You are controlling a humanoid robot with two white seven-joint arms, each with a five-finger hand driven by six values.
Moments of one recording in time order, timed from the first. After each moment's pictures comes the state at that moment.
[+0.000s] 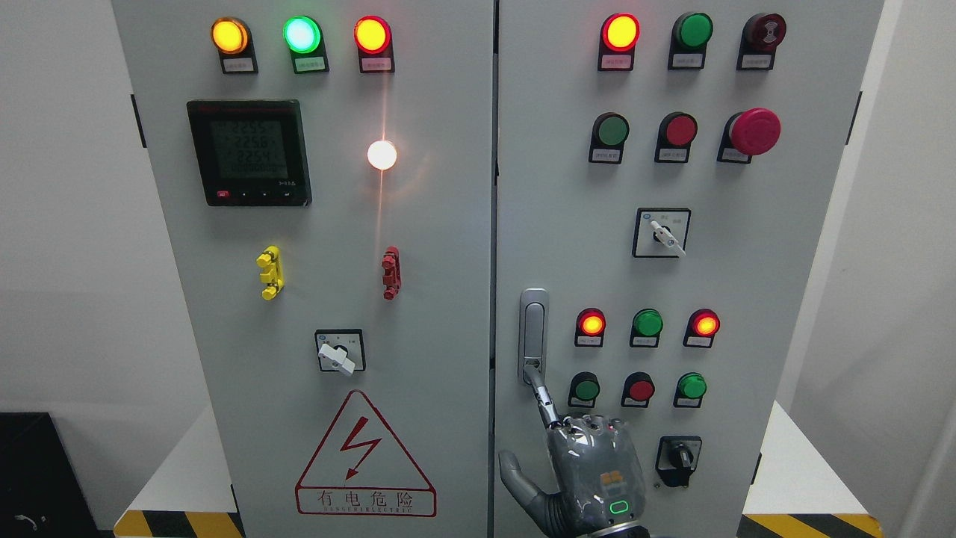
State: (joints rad) left arm 0.00 -0.10 -0.14 -0.05 0.16 -0.10 -0.06; right arm -0.29 0.11 0.24 -1.63 1.42 -0.03 -0.21
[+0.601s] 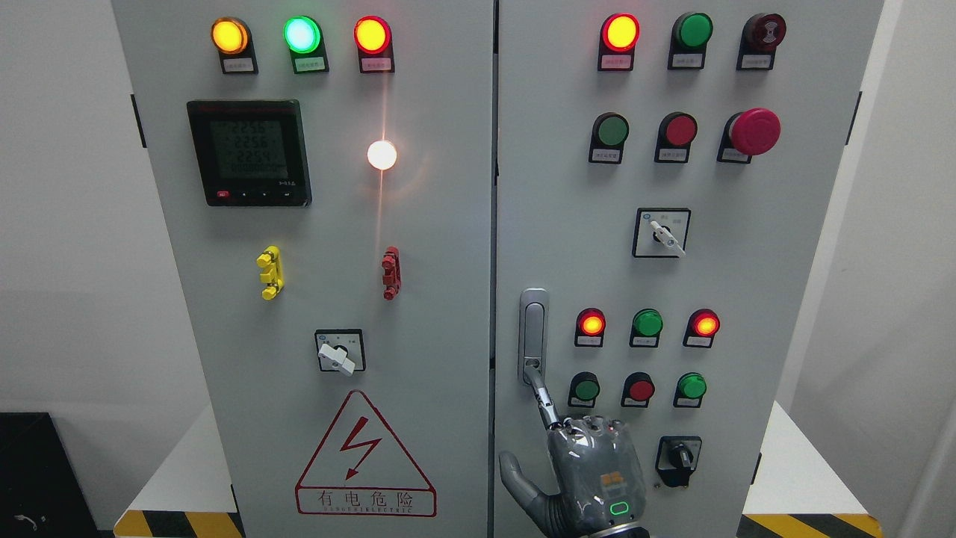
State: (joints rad) left arm 0.00 -0.10 -0.14 -0.05 0.16 -0.10 -0.06; right arm -0.29 0.11 0.23 -1.63 1.42 -0.03 -0.21
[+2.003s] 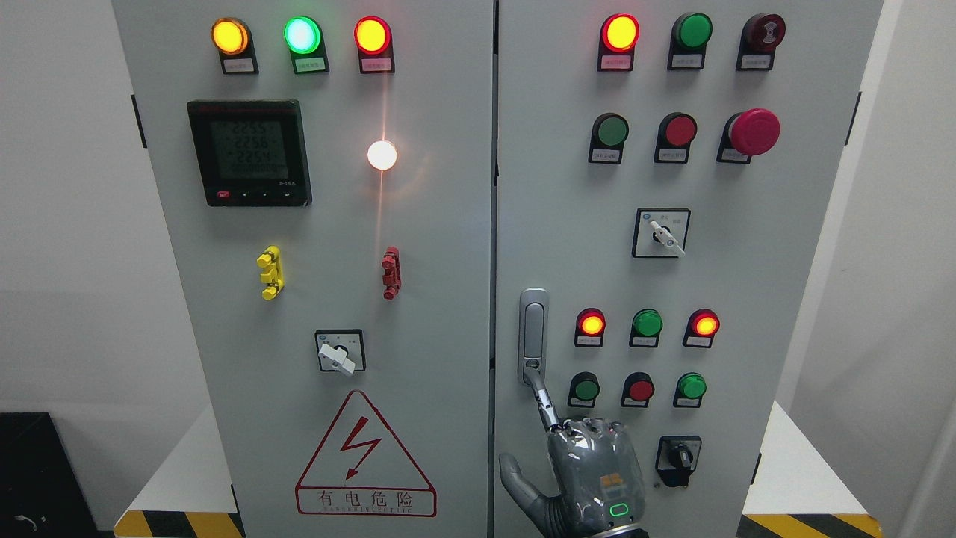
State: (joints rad) left arm 0.00 -0.10 -0.14 -0.05 0.16 -0.10 -0.06; right arm -0.29 0.11 0.23 -1.62 1.43 -0.03 -0.20
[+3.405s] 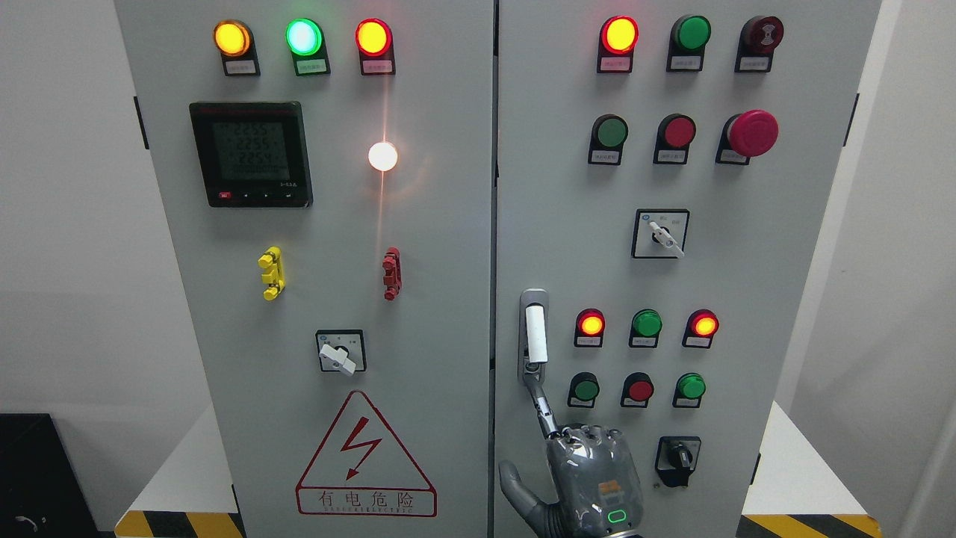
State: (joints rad) left arm 0.00 -0.10 -0.14 -0.05 0.16 -0.10 -0.06; right arm -0.28 0.11 0.23 -1.60 1.42 -0.03 -0.21
